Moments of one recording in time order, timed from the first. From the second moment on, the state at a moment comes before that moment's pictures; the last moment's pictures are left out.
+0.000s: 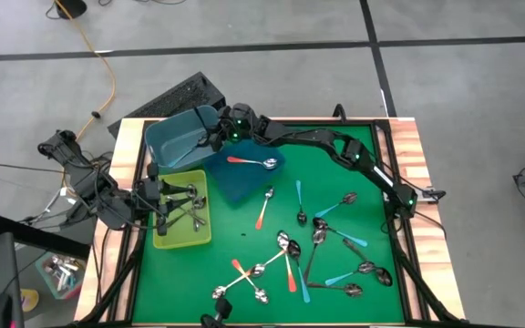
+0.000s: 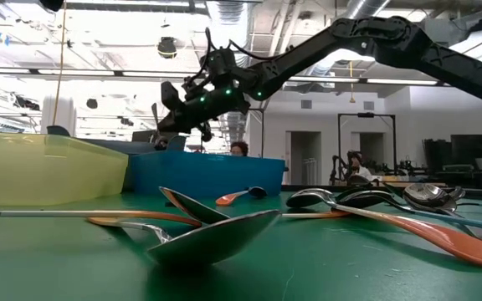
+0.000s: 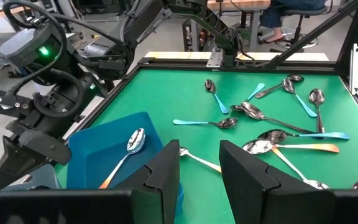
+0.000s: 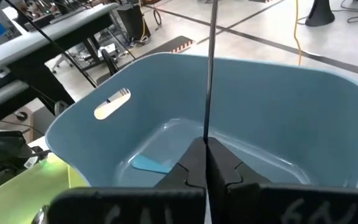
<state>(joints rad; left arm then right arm) -0.71 0.71 0.81 -0.67 -0.95 -0.40 -0.39 2.49 2.11 0.14 -0.13 0.32</state>
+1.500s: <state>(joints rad) -0.71 0.71 0.81 -0.71 -0.92 -0.42 -0.38 2.45 2.11 0.97 -1.02 1.06</state>
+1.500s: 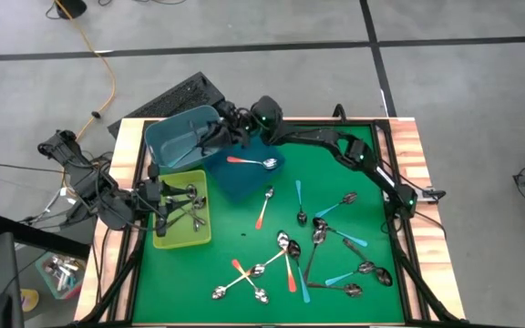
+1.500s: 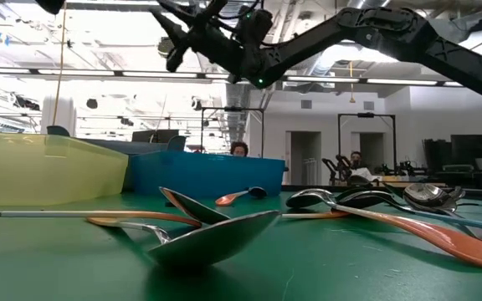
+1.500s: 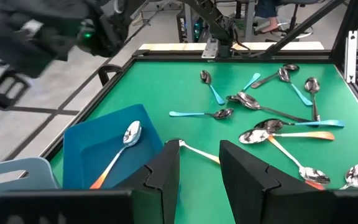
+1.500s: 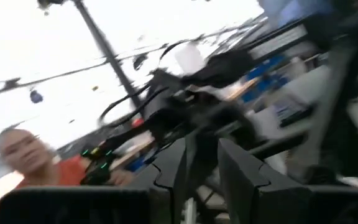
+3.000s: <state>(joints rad) -0.71 0.71 0.81 -0.75 -0.88 -0.44 -0.27 2.41 2.21 -0.52 -0.72 0.17</state>
